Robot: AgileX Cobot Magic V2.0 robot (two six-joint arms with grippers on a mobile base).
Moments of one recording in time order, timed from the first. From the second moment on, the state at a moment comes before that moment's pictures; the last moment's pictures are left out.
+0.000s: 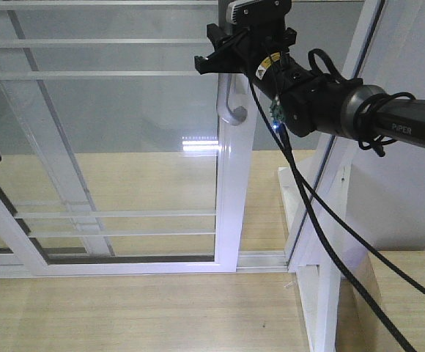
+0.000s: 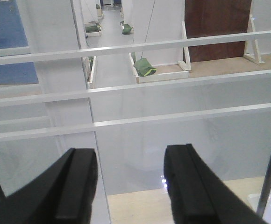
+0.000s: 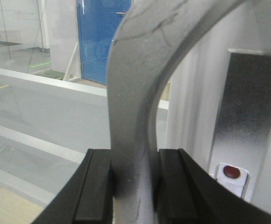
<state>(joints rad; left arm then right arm) -0.03 0.94 -0.42 0.11 -0.32 -0.04 0.44 2.04 -1.38 -0.13 -0.54 0.11</state>
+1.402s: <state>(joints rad) -0.03 0.94 -0.42 0.11 -0.32 -0.04 0.66 1.95 -1.52 -0.30 0.20 0.35</state>
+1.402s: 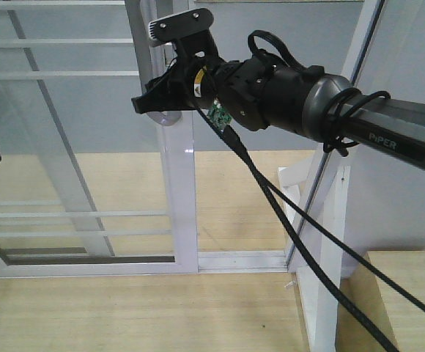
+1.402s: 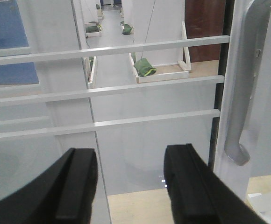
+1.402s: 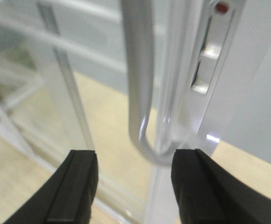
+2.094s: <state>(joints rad) -0.03 0.94 -0.42 0.11 -0.32 -0.04 0.25 1.47 -1.21 -0.43 0.50 0.32</state>
